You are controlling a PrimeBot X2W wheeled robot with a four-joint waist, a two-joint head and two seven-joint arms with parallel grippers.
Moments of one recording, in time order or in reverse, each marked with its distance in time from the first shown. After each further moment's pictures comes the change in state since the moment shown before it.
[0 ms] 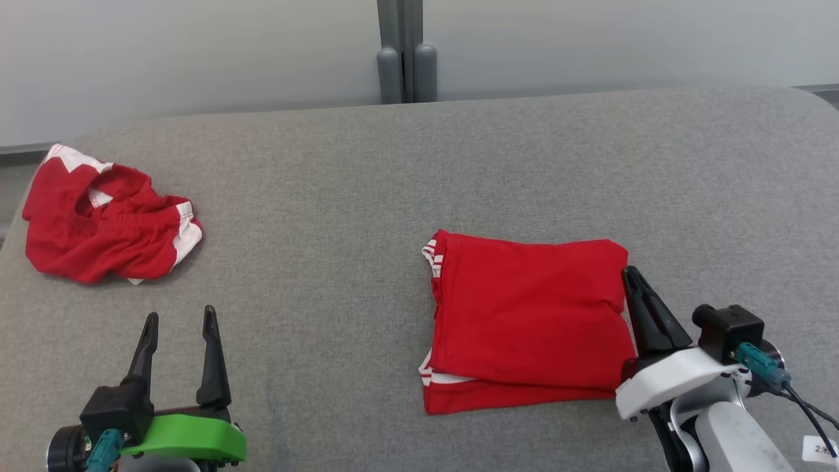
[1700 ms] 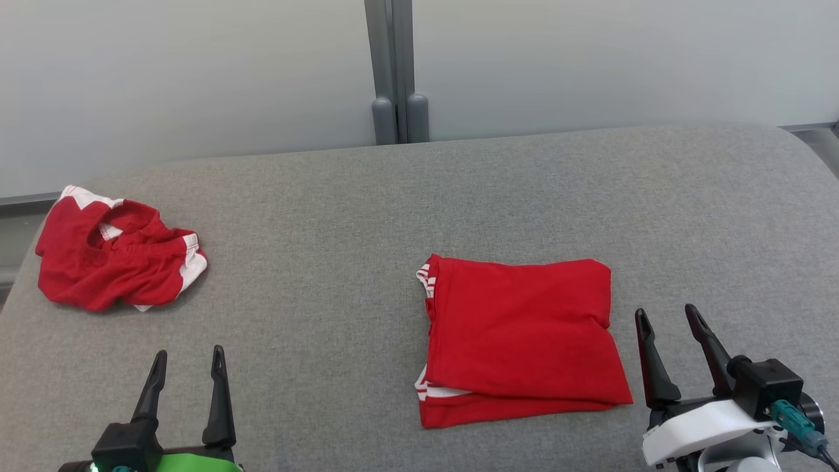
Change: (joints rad) left arm 0.107 0.004 -0.007 -0.035 0.039 -0.012 0.000; right arm 0.204 0.028 -0.110 -0.180 -0.073 0.000 0.000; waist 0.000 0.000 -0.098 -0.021
